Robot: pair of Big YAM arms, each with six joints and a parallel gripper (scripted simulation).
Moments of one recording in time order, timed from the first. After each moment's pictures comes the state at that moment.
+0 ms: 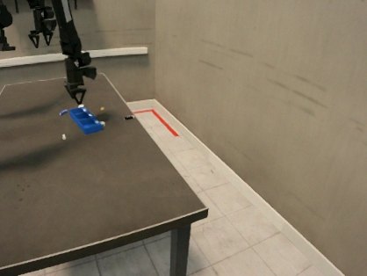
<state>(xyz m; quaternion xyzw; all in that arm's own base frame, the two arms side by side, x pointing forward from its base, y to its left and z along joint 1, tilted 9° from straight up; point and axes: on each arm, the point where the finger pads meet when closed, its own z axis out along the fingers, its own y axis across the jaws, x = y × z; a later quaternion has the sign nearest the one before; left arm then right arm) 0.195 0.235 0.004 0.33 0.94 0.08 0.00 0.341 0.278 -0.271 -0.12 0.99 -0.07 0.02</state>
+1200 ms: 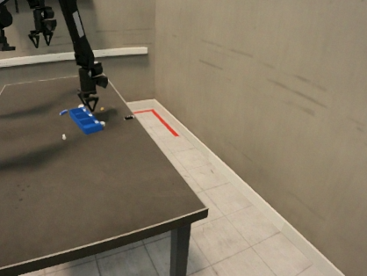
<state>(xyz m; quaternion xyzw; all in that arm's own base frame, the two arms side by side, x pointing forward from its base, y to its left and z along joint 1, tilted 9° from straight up) 0.195 0.235 0.004 0.33 0.94 0.08 0.00 0.399 0.314 -0.334 -0.12 0.99 -0.07 0.02</state>
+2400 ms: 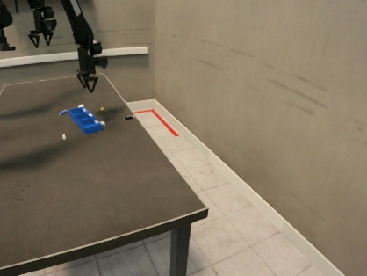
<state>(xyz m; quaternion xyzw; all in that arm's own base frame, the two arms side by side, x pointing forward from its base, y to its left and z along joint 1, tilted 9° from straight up) 0.195 0.235 0.004 0.33 0.94 0.08 0.00 0.400 0.331 -0.232 -0.12 0.99 -0.07 0.03</state>
